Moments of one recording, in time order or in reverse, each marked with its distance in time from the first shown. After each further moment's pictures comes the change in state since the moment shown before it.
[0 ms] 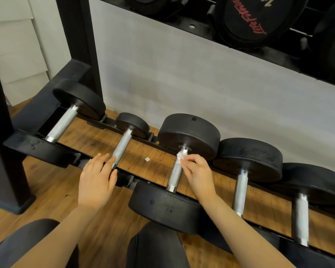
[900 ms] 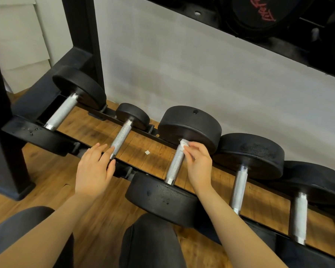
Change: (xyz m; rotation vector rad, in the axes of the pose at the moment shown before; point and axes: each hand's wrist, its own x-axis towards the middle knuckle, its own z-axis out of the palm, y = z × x) left_hand 0.000 -0.001 0.002 0.020 0.009 0.003; right_hand 0.010 -0.003 0.001 0.188 0.124 0.171
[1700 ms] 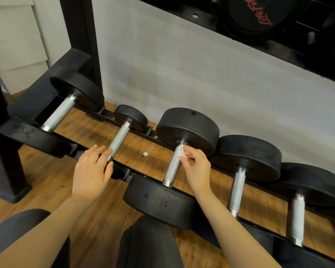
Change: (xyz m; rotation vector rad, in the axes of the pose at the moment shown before) left_hand 0.000 -0.002 0.002 -0.015 0.015 0.010; right_hand -0.004 -0.005 -0.005 0.122 -0.068 0.107
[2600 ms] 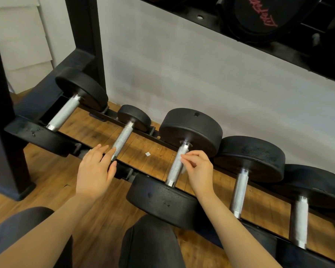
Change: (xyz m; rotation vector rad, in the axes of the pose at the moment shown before) left_hand 0.001 0.002 -0.004 0.020 -0.022 -0.003; right_hand -0.005 -0.001 -0.003 -0.050 -0.024 -0.074
